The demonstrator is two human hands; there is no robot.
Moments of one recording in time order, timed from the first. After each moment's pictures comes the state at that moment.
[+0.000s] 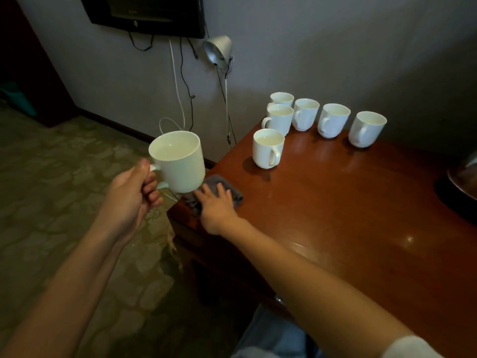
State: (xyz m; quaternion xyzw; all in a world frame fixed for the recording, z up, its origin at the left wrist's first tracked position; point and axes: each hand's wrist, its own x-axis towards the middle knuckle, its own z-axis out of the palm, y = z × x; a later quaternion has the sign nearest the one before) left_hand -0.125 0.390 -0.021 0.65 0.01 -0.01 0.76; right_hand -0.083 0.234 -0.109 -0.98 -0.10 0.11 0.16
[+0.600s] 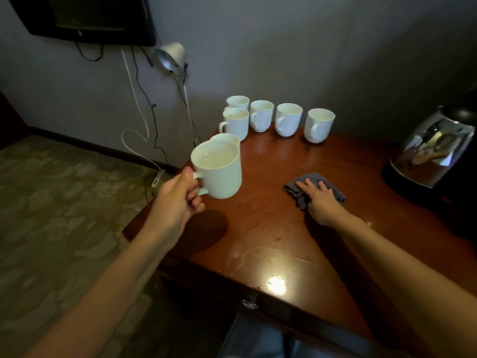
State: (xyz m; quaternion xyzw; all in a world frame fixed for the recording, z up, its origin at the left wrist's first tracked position) left_hand -0.129 0.256 -0.028 0.61 -0.06 -0.11 0.78; right_hand -0.156 -0.048 -0.098 -0.97 0.17 0.10 0.16
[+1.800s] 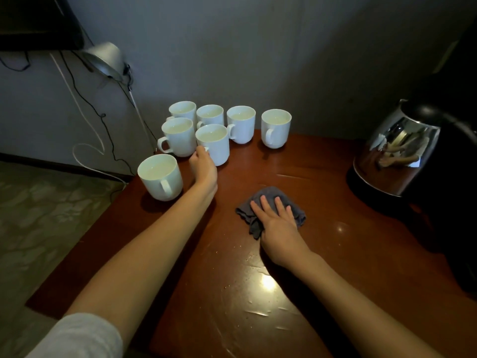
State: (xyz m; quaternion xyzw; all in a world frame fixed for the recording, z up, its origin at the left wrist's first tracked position) left_hand 0.042 0.011 -0.087 0.65 0.09 -0.01 0.76; right_hand -0.155 -0.059 -0.116 -0.97 0.14 0.03 0.17
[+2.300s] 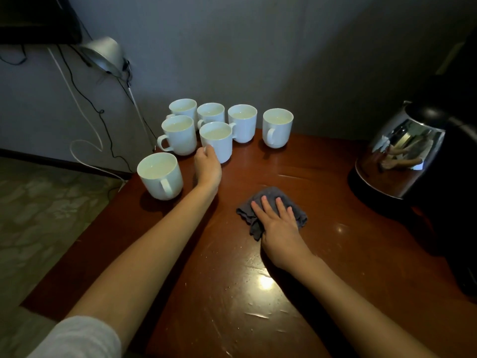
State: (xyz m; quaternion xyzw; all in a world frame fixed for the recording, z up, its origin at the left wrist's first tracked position) left_hand 0.051 0.009 -0.104 0.74 0.02 -0.01 0.67; right_hand -0.156 -0.057 -0.116 -0.98 0.15 0.03 0.16
